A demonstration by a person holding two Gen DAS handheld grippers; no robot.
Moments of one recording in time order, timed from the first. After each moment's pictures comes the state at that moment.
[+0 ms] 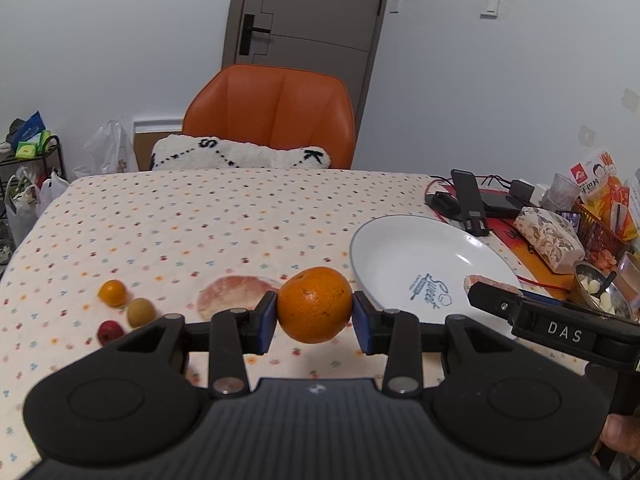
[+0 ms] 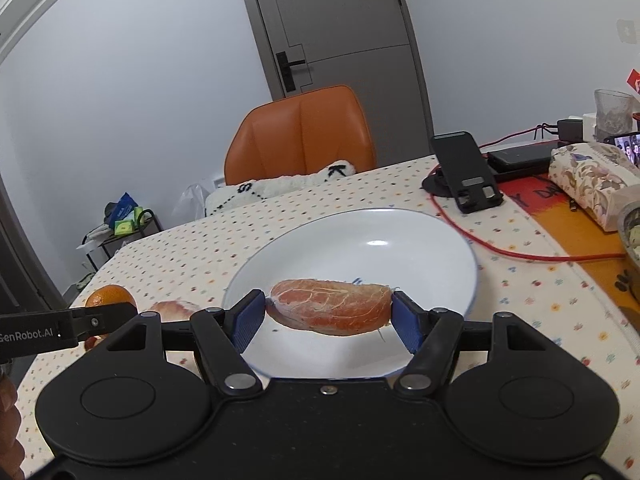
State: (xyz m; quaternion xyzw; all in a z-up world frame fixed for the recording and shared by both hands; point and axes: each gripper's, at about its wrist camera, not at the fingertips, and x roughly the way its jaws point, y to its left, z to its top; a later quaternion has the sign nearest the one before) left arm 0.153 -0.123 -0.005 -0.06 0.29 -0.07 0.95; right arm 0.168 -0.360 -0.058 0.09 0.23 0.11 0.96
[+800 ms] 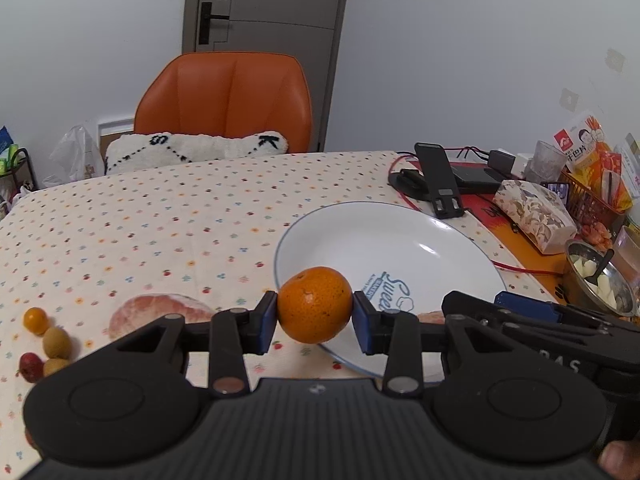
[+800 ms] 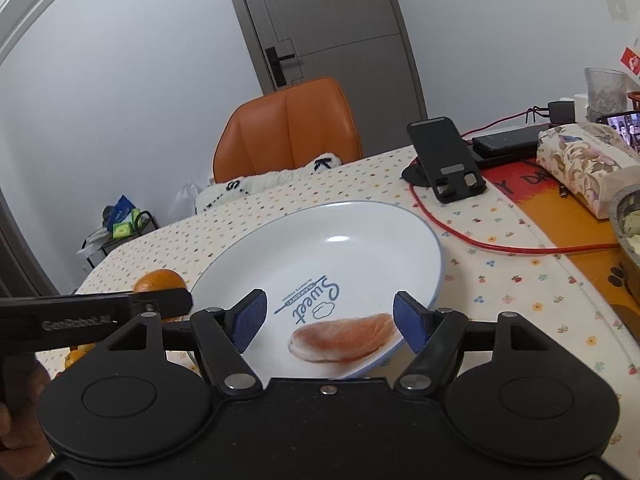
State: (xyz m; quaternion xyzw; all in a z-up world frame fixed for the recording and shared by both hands) left arm 0.195 -0.184 -0.018 -0.03 0.31 -0.10 0.94; right arm 0.180 -0.391 -0.069 0.11 0.24 0.12 0.96
